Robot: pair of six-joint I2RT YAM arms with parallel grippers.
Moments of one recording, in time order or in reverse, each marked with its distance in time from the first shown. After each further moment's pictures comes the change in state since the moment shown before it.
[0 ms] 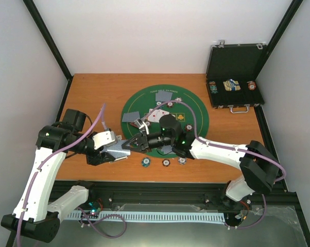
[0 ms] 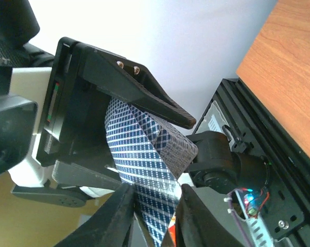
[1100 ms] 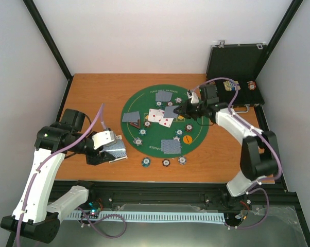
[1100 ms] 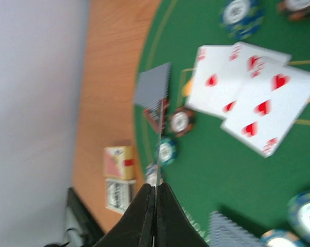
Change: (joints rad) left arm 0.000 -0.006 0.014 0.000 0.014 0.000; right arm -0.665 0.045 0.179 -0.724 0.067 -0.508
